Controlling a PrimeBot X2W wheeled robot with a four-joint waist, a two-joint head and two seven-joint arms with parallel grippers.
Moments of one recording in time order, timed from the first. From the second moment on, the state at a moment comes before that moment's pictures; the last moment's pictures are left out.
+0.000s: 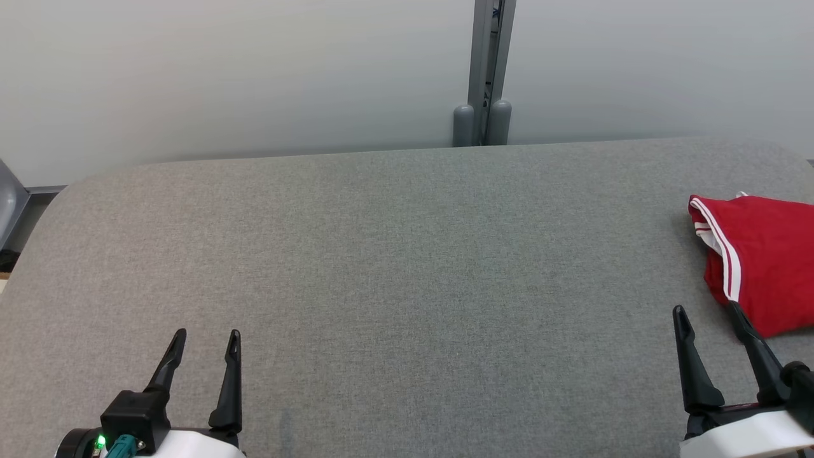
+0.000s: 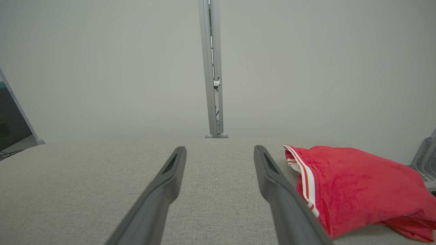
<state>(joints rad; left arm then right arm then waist) 0.08 0.31 -0.28 0.00 -0.39 0.23 -0.16 0.10 -0.07 -0.06 -0.09 0.17 0.13 -0.08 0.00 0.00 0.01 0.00</state>
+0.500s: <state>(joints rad) 0.07 0.31 -0.29 0.00 -0.39 0.23 -0.16 0.10 -0.07 -0.06 -0.08 0.17 0.13 -0.07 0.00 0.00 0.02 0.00</state>
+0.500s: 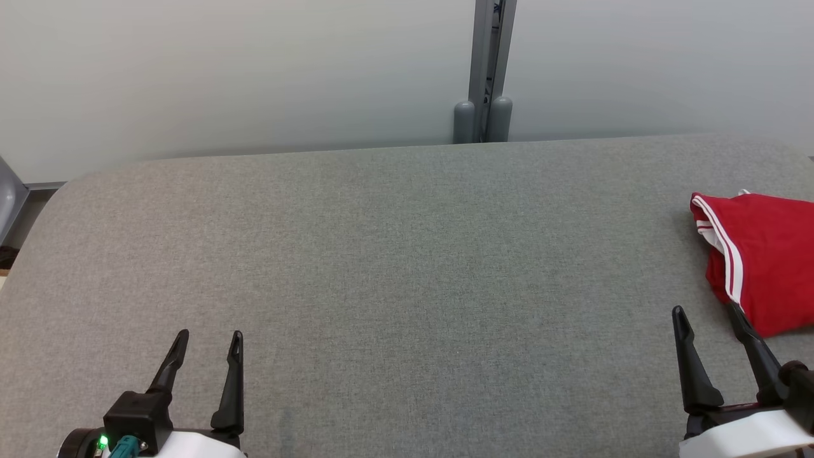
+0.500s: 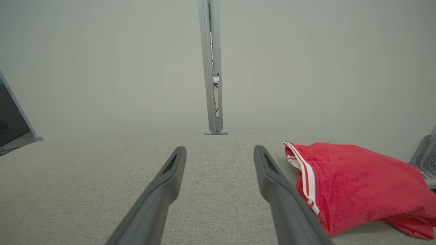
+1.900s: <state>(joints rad) 0.06 0.24 -0.23 0.10 -0.70 0.15 -0.11 0.08 -0.05 -0.05 0.03 0.54 0.13 -0.04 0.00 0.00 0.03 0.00</state>
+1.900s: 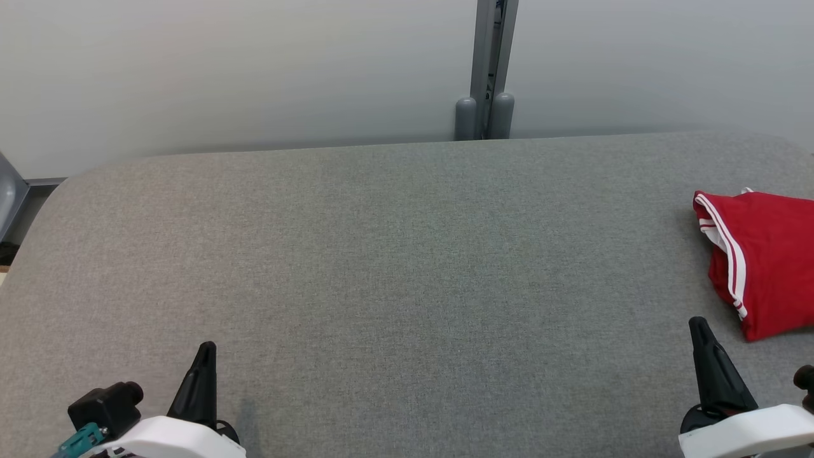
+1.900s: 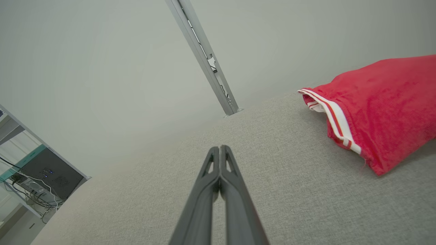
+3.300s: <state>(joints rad) -0.02 0.15 -0.07 0.17 -1.19 0.00 -0.01 -0.01 -0.06 -0.07 0.14 1.11 0.13 0.03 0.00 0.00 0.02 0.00</state>
